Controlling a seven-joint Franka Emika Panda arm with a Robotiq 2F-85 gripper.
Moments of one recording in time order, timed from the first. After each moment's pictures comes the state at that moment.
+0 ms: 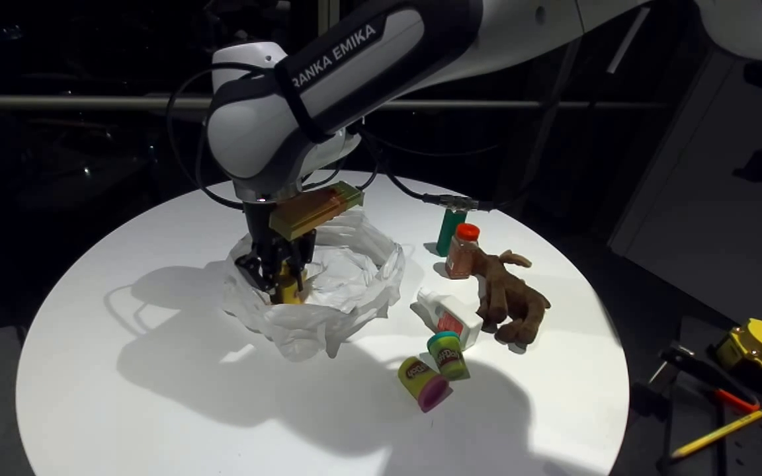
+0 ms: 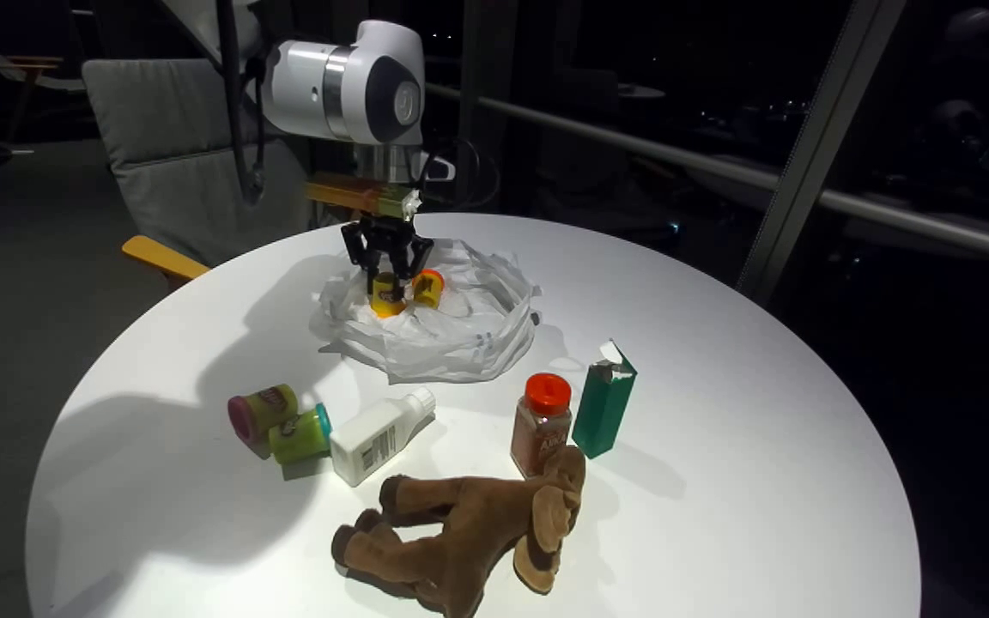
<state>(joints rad) 0.22 1.12 0.06 -1.07 -0.08 2.10 0.14</state>
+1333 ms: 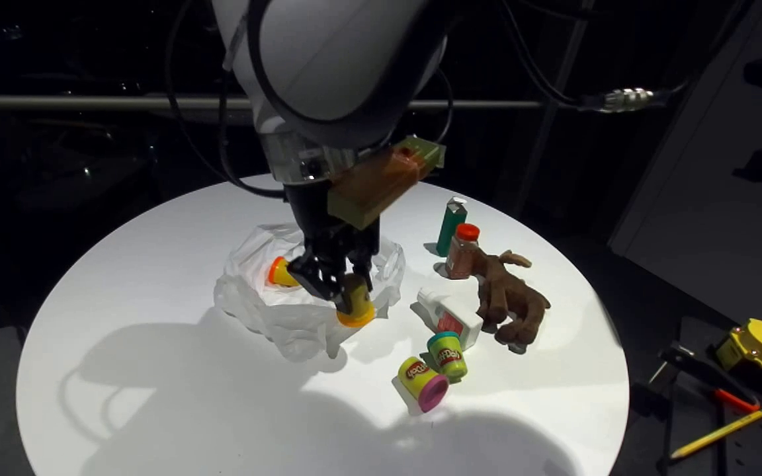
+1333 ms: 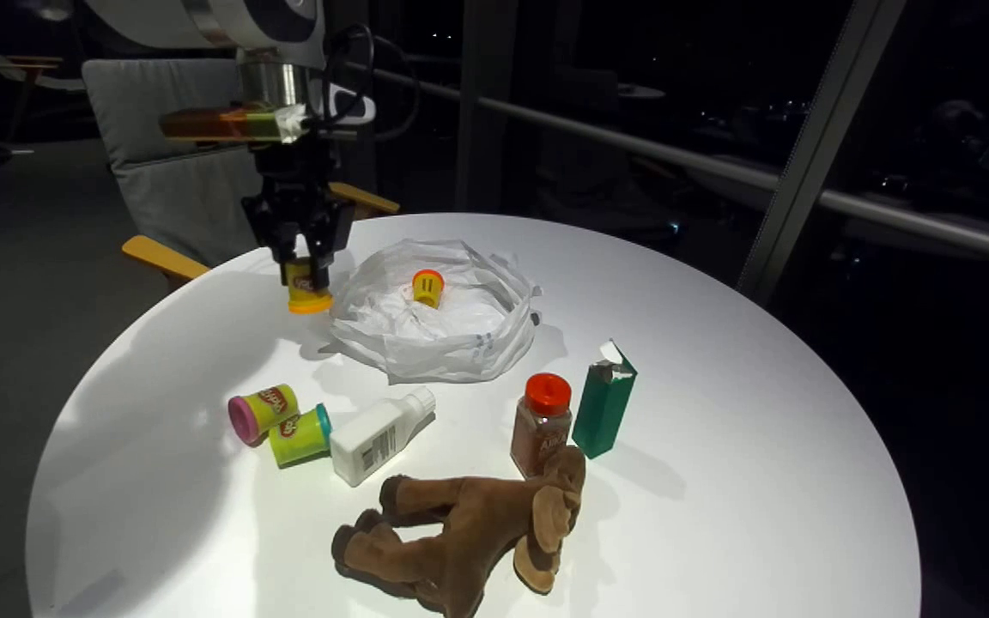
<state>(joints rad) 0.32 0.61 0.04 -1.76 -0.16 2.12 0.31</state>
